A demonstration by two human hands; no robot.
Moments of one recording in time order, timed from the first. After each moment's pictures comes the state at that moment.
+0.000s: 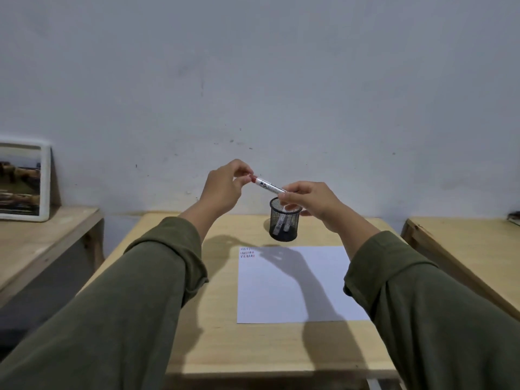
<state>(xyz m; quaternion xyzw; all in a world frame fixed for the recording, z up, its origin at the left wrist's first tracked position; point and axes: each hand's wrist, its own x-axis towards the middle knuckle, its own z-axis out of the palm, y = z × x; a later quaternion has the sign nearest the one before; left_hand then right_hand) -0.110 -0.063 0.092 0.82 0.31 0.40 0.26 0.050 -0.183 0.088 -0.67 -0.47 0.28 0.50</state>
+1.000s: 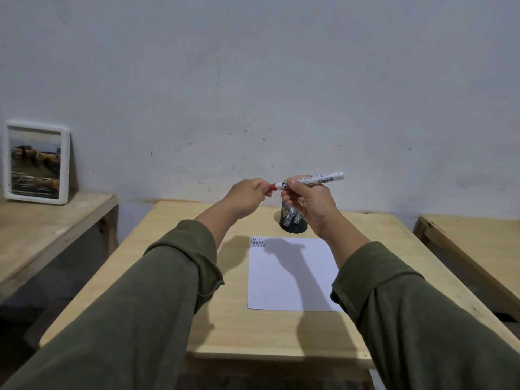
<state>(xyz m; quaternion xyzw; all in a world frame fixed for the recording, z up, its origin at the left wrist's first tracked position) -0.109 -0.078 0.067 0.82 0.35 0.27 0.38 0.014 -0.169 0.063 -0.47 -0.37 0.37 0.71</state>
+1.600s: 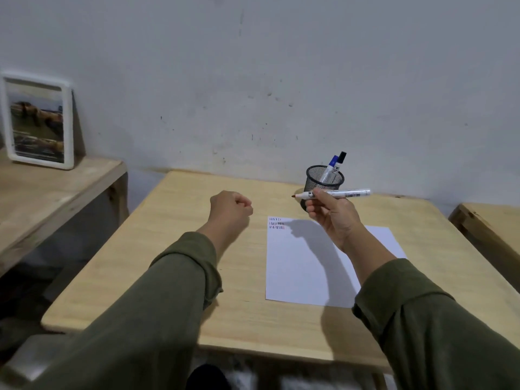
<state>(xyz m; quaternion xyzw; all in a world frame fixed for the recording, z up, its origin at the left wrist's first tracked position) -0.139 -0.036 -0.018 0.70 0.50 0.34 0.37 0.032 -0.155 0.005 -0.50 -0.28 0.41 0.71</state>
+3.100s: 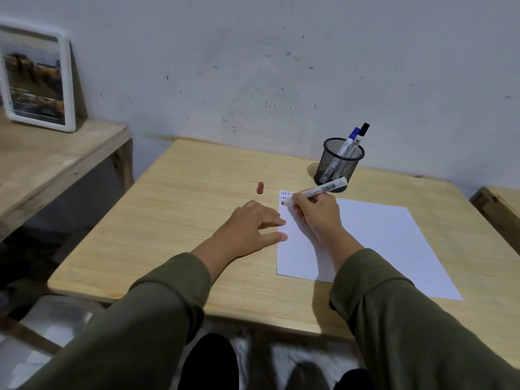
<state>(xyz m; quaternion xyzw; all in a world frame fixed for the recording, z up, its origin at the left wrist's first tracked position) -0.167 -0.069 -0.097 0.90 0.30 0.19 0.26 0.001 -0.116 -0.084 -0.73 -0.36 0.24 0.53</state>
